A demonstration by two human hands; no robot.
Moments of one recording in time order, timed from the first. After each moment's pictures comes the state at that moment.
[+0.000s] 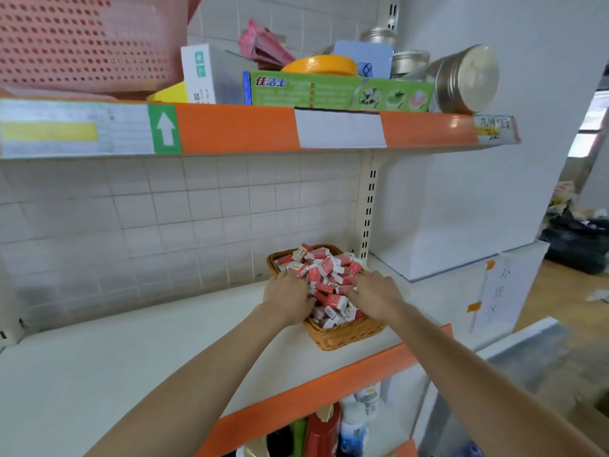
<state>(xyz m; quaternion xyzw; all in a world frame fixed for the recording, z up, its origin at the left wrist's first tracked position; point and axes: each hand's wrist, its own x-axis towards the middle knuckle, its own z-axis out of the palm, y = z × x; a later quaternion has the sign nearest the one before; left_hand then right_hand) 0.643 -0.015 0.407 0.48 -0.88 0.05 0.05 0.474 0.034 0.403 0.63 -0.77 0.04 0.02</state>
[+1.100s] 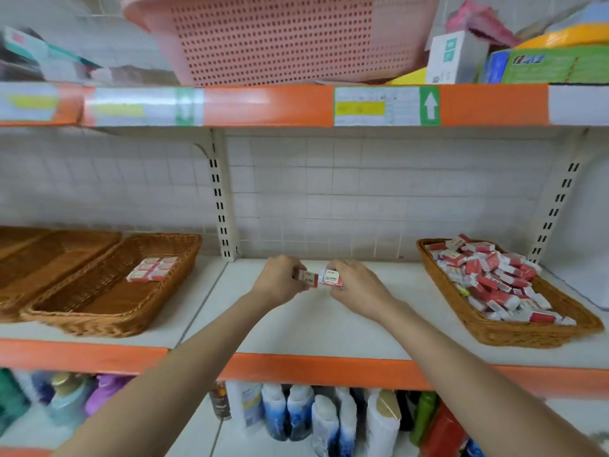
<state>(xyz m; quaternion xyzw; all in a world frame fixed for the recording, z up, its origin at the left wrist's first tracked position) 0.910 0.049 0.412 0.64 -0.70 -0.14 0.27 0.740 0.028 0.396 0.84 -0.51 0.20 -0.05</state>
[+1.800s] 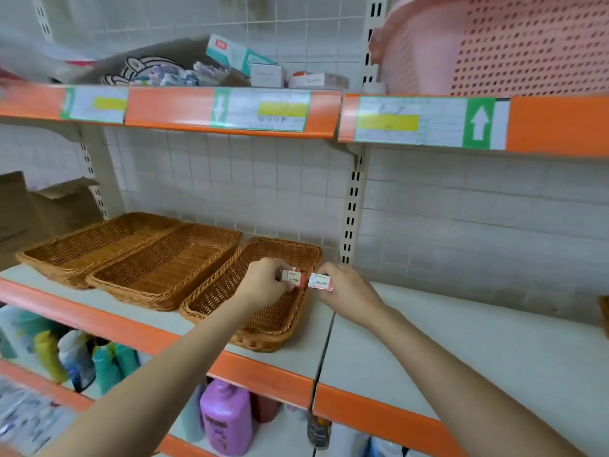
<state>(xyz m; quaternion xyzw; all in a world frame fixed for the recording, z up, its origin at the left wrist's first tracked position) 1.174 0.067 0.412 0.73 -0.60 -0.09 0.31 1.008 0.006 0.402 0.89 -0.39 0.22 -0.07</state>
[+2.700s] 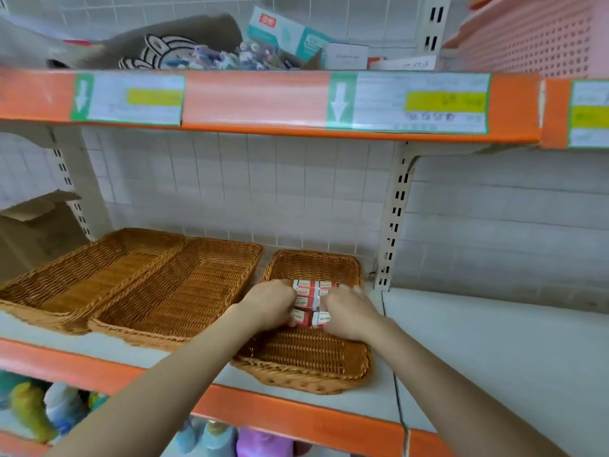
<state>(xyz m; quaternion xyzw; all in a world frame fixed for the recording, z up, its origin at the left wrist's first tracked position) 1.283 0.023 0.394 0.64 -0.77 0.01 -0.02 1.124 -0.004 0.386 0.89 -0.45 0.00 0.03</state>
